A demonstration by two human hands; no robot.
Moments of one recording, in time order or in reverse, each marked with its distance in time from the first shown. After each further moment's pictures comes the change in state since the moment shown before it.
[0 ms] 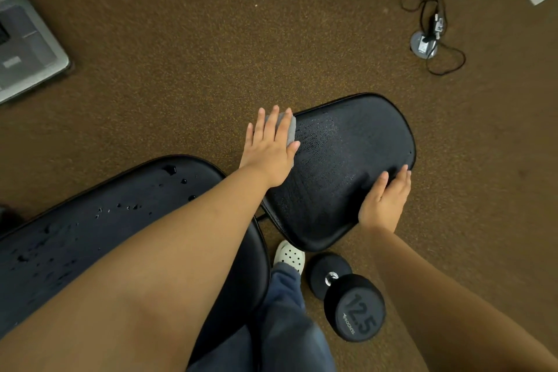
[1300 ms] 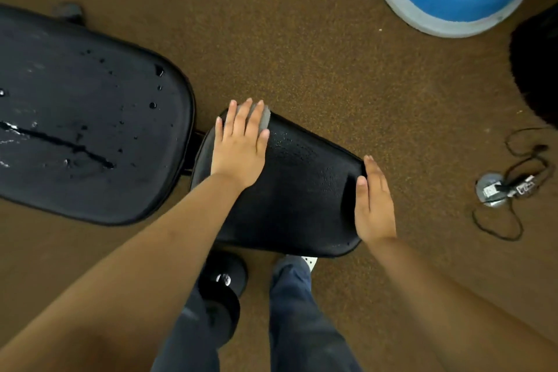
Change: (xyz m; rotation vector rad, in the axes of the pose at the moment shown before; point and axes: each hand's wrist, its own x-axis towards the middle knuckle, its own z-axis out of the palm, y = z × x) left_hand 0.014 0.083 0.047 -0.287 0.535 -0.762; right_hand 0.216 -0.062 -0.018 -0.313 -0.970 -0.883
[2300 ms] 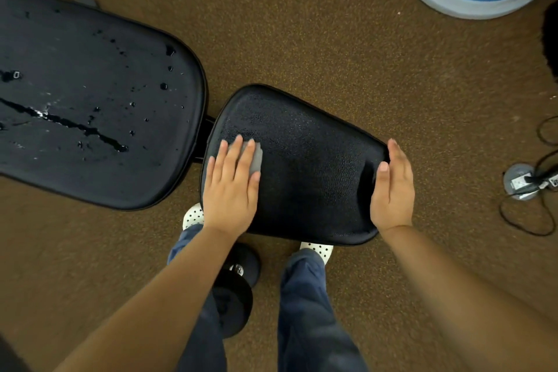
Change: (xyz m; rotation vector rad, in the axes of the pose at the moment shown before) left_hand -0.099 -0.034 0.034 0.029 0.120 -0.024; right_hand 0.002 0.017 0.023 0.005 0.200 -0.126
